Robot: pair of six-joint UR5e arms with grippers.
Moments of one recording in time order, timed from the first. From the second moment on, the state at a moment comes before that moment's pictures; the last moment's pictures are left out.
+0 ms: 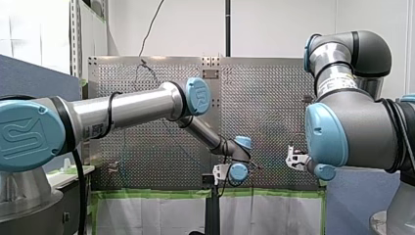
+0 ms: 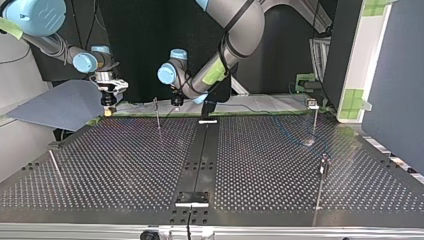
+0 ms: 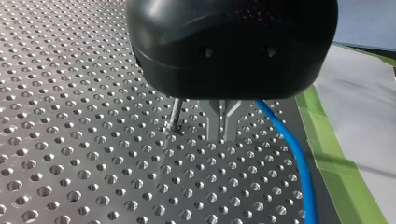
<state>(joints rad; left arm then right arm) -0.76 -2.91 -0.79 -2.83 -2.13 -1.77 1.57 -0.61 1.65 -1.06 1.21 1.68</state>
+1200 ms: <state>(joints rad) -0.72 -2.99 -0.65 -2.86 -2.16 -1.74 1.57 -0.54 1.51 -1.02 1.20 1.70</state>
